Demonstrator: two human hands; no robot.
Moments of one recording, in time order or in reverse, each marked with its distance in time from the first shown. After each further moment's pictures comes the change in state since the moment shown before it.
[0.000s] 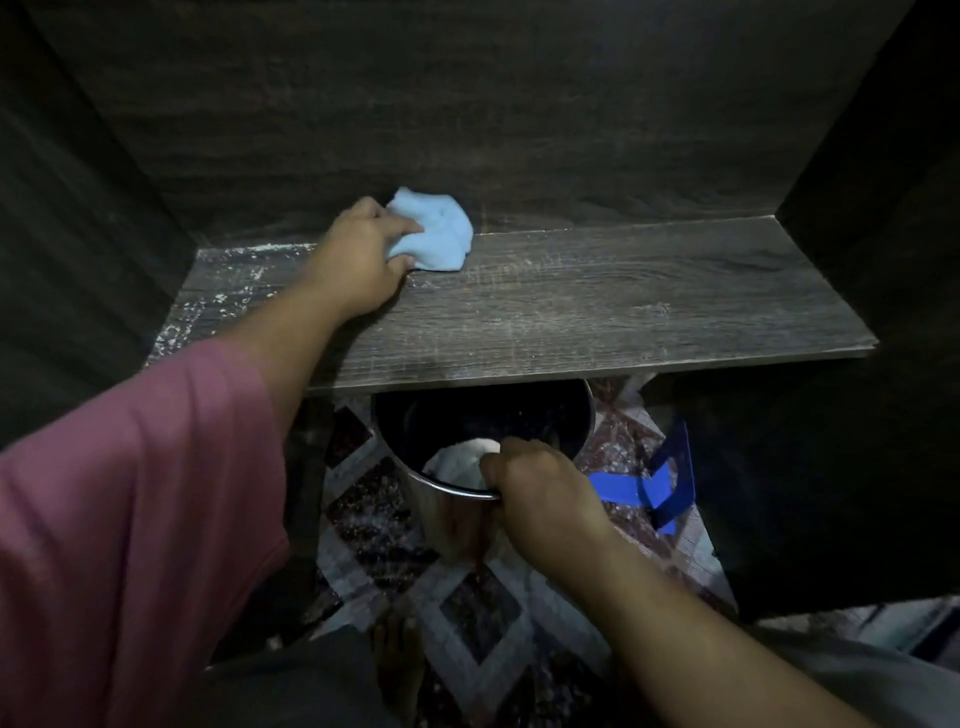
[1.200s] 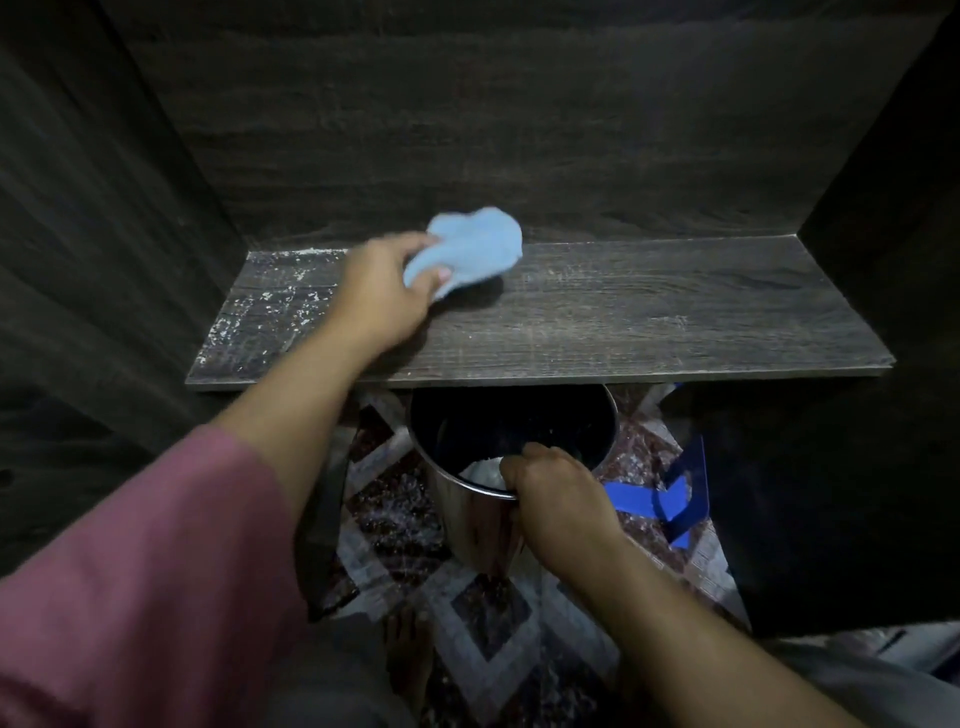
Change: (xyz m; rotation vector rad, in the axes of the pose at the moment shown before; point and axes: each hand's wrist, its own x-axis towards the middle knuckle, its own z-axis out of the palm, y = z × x) left_hand -0.053 0.036 -0.022 -0.317 0.202 -0.096; right_hand -0.009 -0.001 -0.004 -0.021 -0.037 0.006
